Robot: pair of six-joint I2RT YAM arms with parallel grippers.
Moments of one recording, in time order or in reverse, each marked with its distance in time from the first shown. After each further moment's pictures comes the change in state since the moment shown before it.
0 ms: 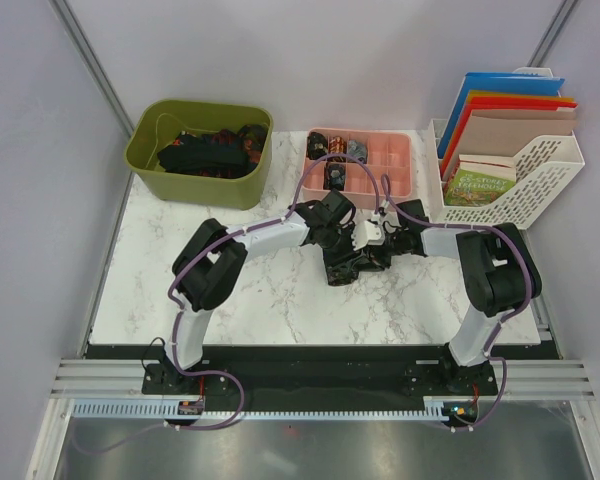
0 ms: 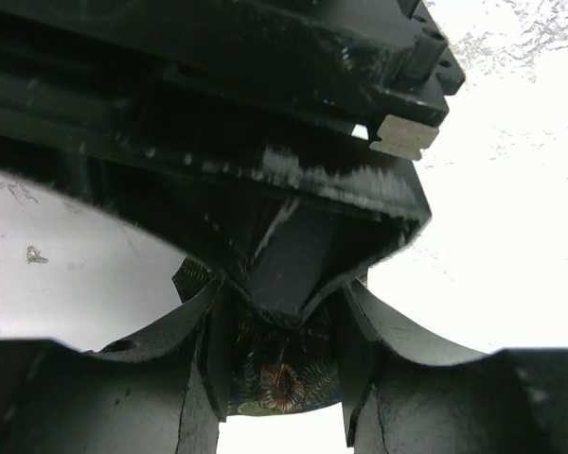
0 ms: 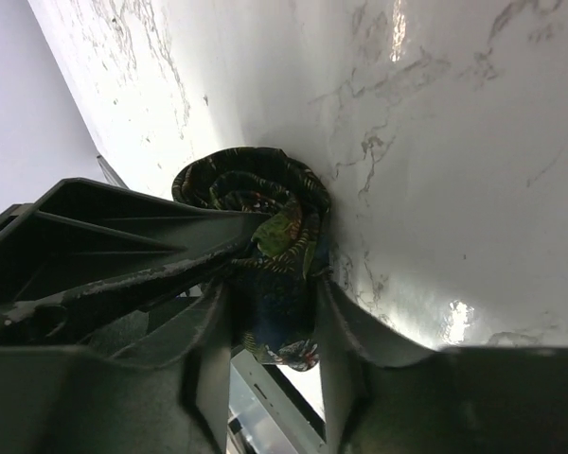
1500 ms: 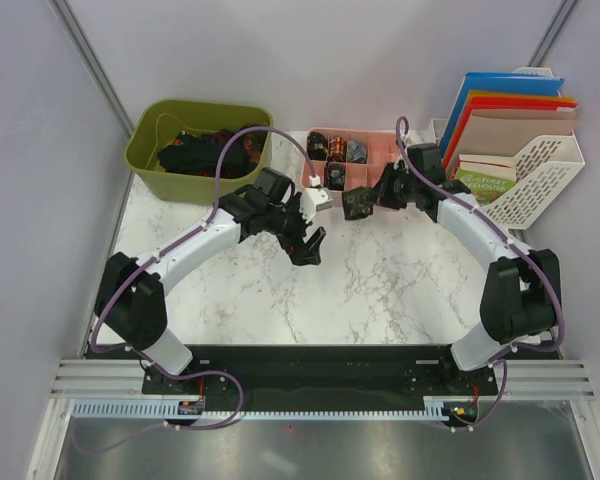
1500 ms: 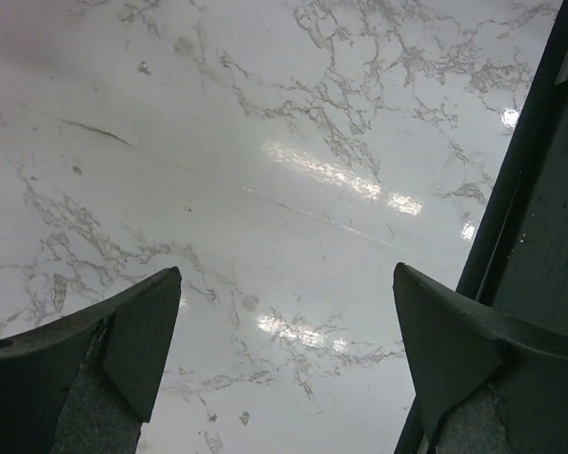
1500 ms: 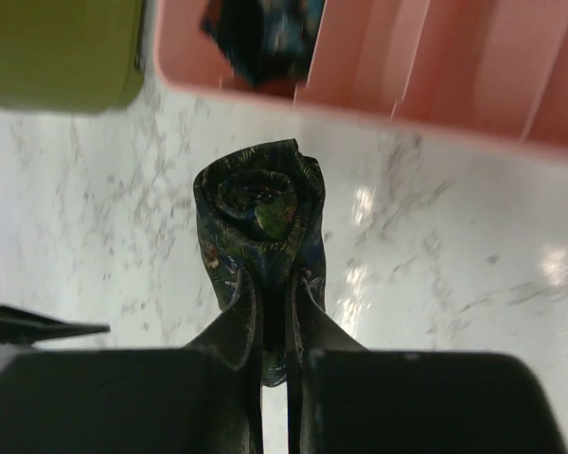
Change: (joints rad) left arm 0.191 -0.477 -0.242 -0.059 0.076 -0.224; right arm 0.002 -0.195 0.360 -0.240 0.439 -0.126
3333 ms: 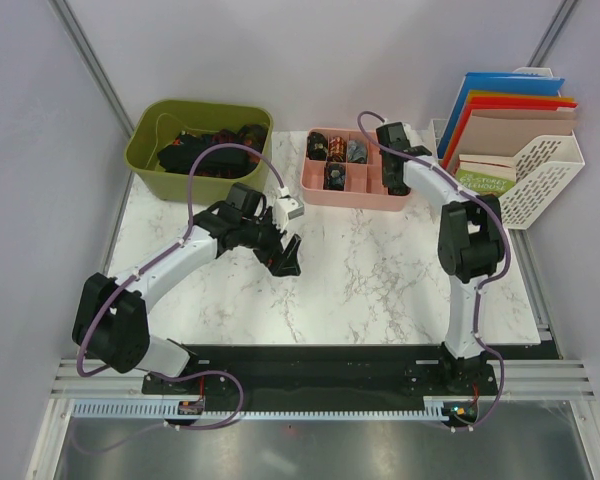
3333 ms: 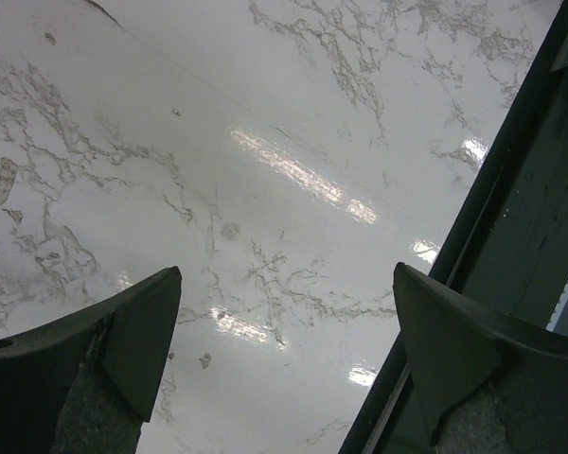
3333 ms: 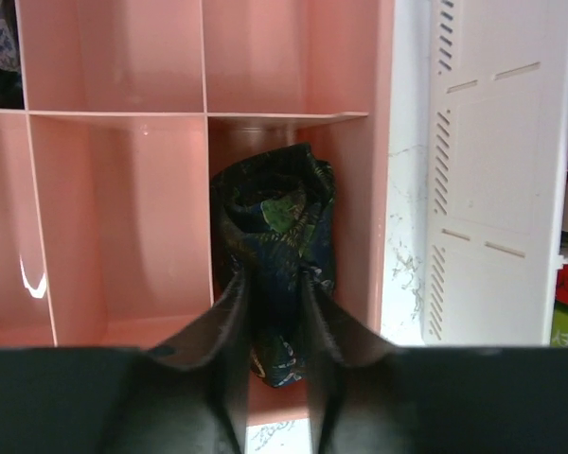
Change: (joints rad) left arm 0.121 -0.163 -0.238 0.039 0.048 -0.090; right arm 0.026 0.515 0.550 -0.238 0.761 -0.306
